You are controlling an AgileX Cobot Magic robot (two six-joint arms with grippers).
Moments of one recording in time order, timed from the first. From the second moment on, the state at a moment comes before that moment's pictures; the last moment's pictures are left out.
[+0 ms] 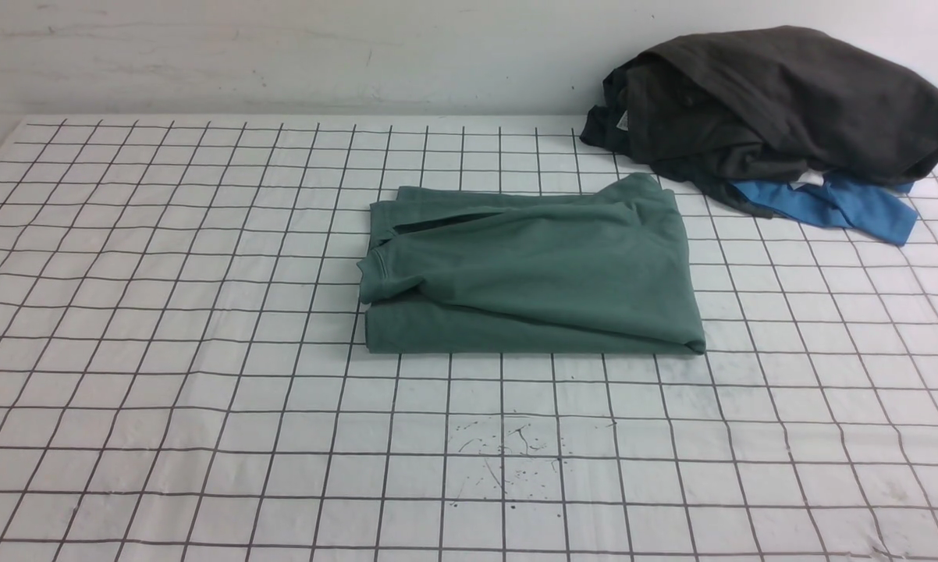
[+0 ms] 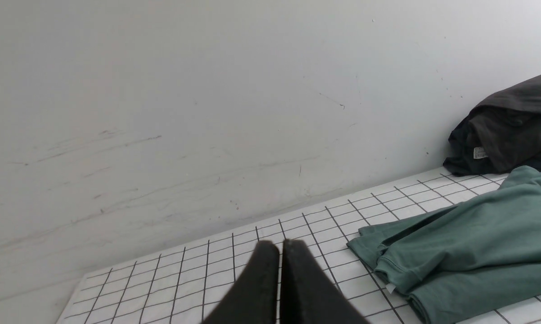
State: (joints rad) right arm 0.05 -0.01 0.02 0.30 0.42 -0.48; left arm -0.14 0.05 -0.18 -0.30 0.11 0.47
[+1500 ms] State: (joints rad) right arm 0.03 -0.01 0.02 0.13 0.38 -0.17; left arm -0.14 0.05 -0.18 -0.30 0.11 0.47
